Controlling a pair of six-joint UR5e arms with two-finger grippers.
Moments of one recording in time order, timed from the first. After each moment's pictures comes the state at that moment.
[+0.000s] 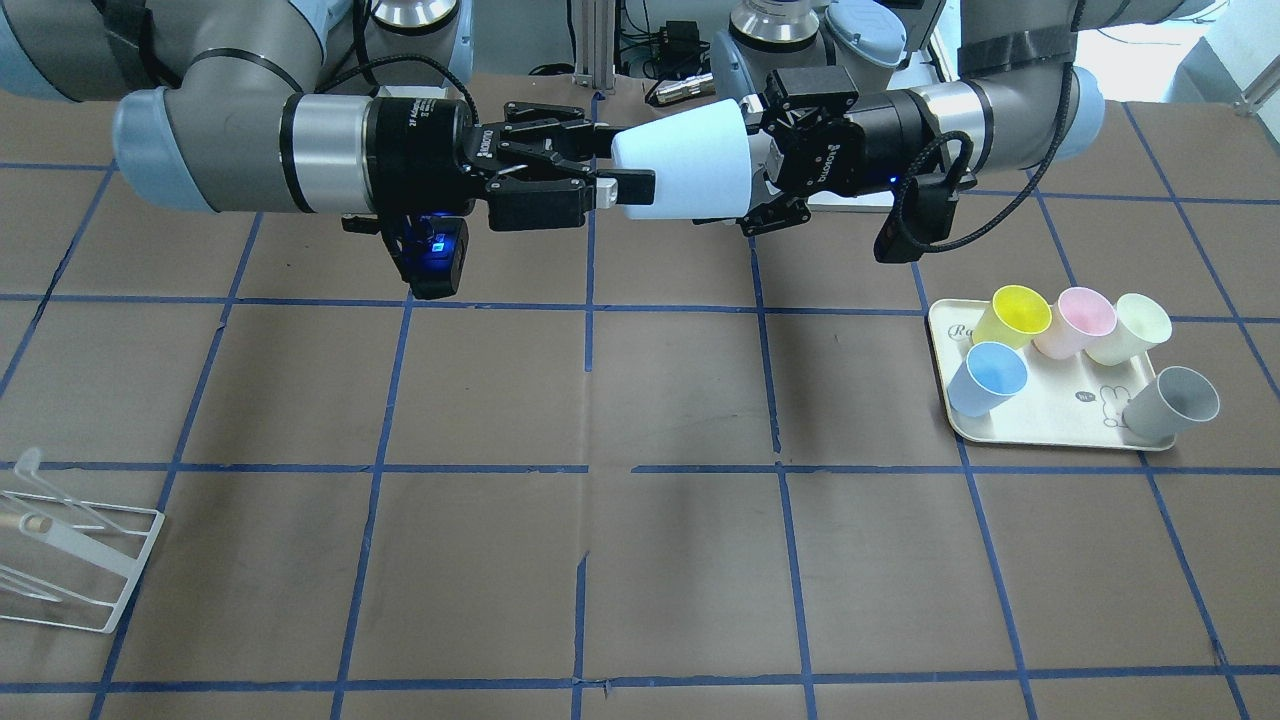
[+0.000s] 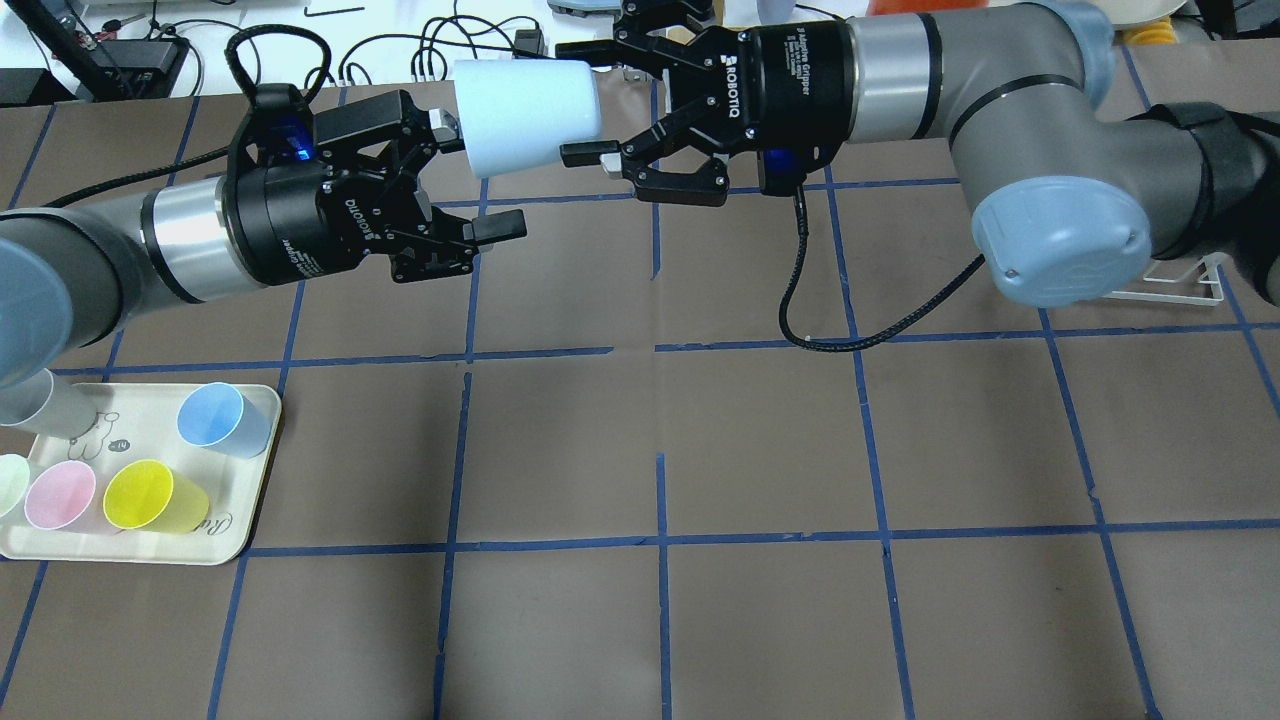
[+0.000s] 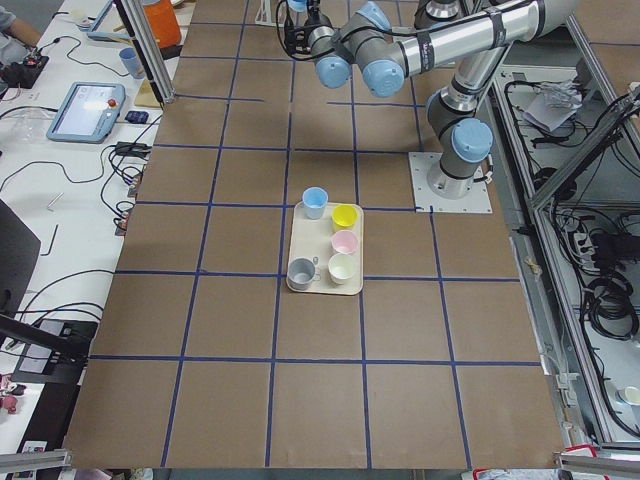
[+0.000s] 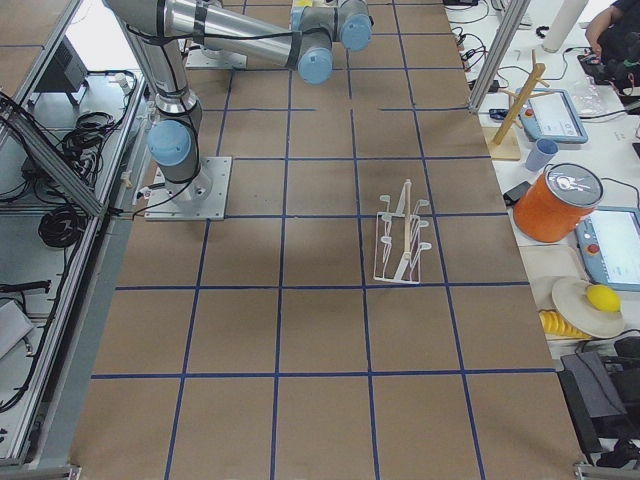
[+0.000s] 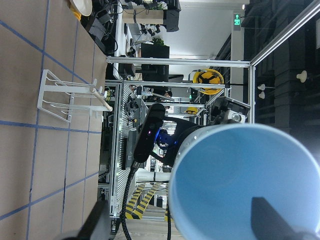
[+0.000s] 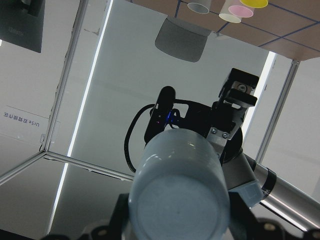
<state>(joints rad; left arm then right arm) -1.33 -1.46 -1.93 -2.10 0.05 0.73 1.58 -1.47 1.79 -1.88 -0.02 1.23</state>
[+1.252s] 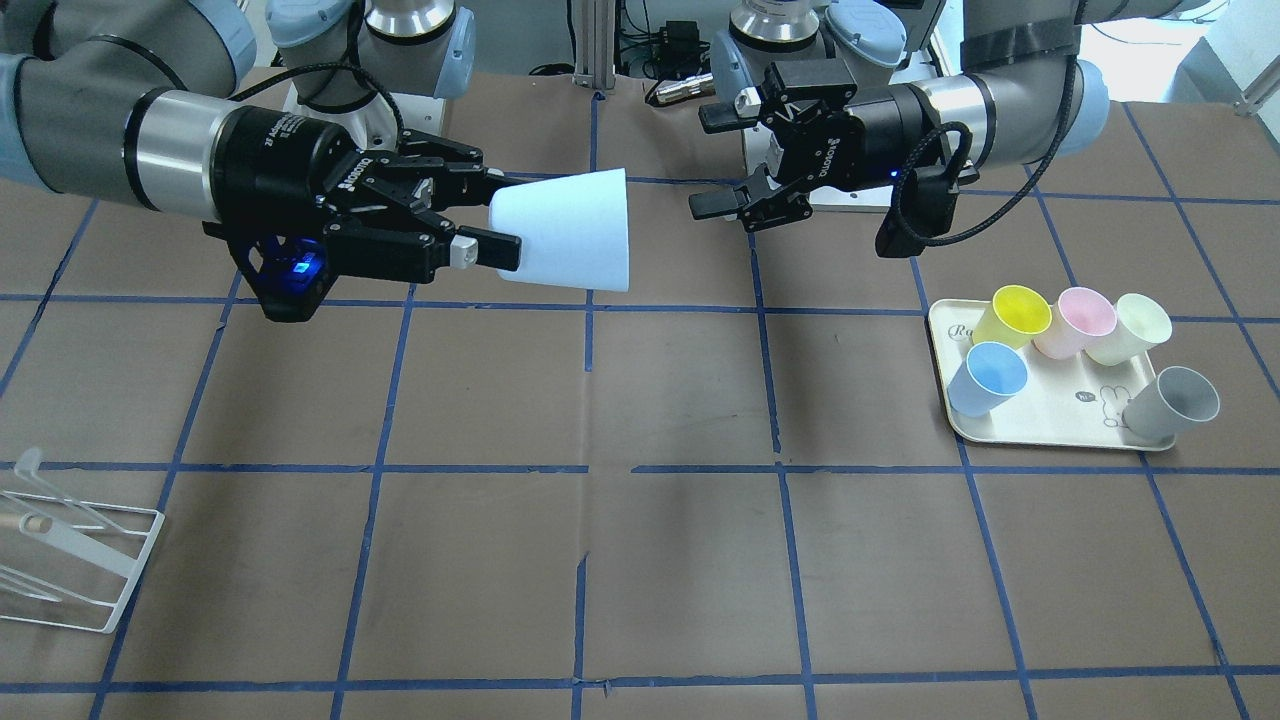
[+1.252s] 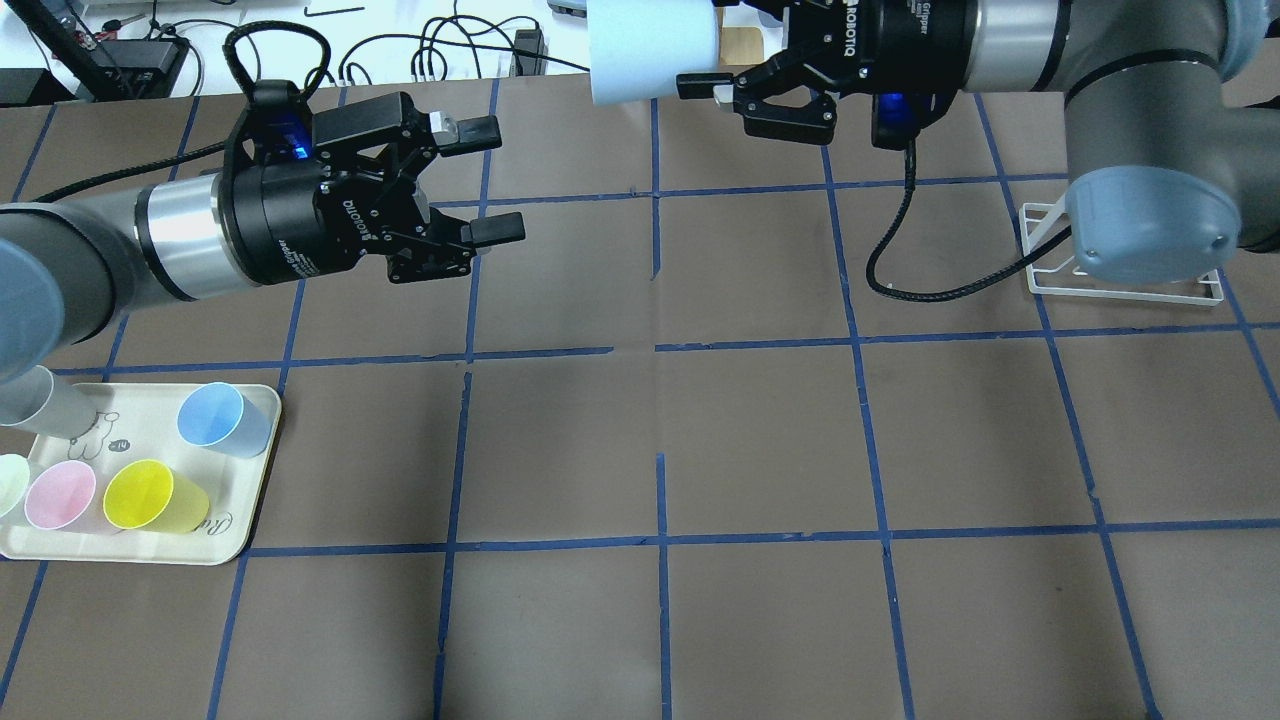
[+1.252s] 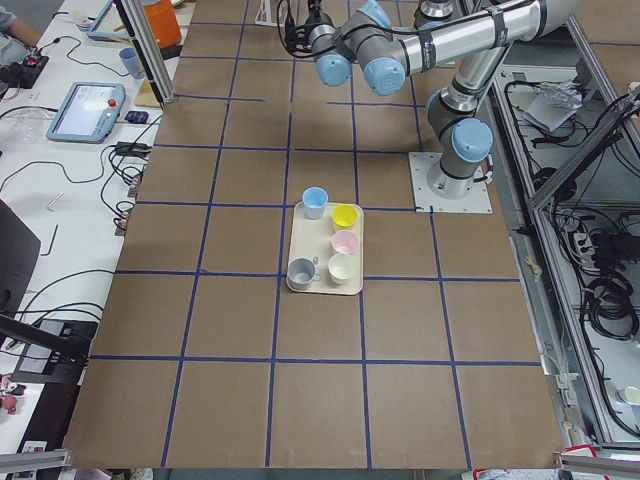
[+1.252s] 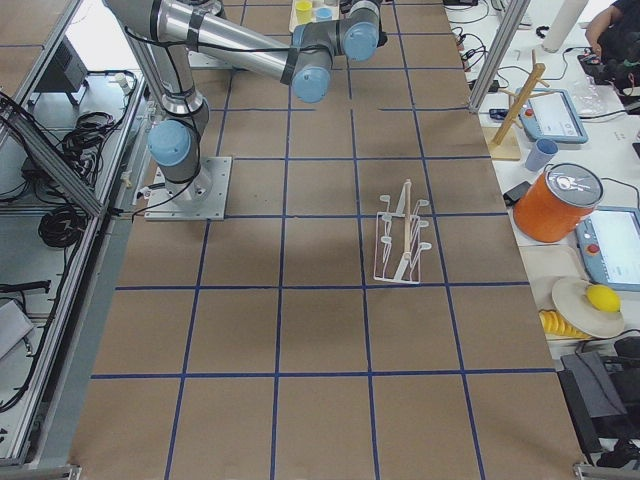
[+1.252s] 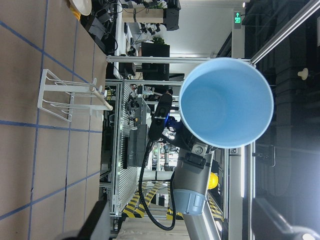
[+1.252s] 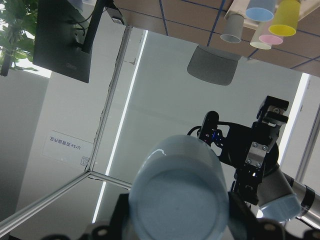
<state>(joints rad) -1.32 -1.45 -1.92 -2.10 0.10 0.72 1.44 -1.47 1.80 -2.12 -0.14 1.45</state>
